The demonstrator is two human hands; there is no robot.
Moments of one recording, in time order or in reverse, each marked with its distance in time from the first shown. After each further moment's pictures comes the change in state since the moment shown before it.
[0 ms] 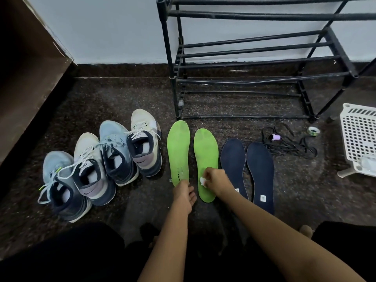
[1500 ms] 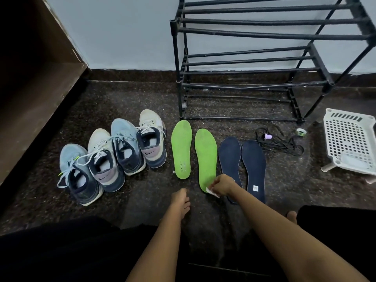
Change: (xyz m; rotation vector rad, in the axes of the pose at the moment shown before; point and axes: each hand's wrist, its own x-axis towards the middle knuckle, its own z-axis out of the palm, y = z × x) left_hand -0.019 -0.040 -0.048 0.174 -0.030 -0.010; right_hand -0.064 0.002 -0.014 0.099 -0.183 0.239
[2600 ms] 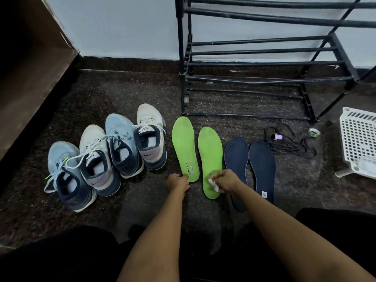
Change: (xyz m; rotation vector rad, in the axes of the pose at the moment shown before) left_hand 0.093 0.046 0.011 0.052 0.223 0.236; right_hand 0.034 -0.022 -0.006 0.444 -0.002 0.131
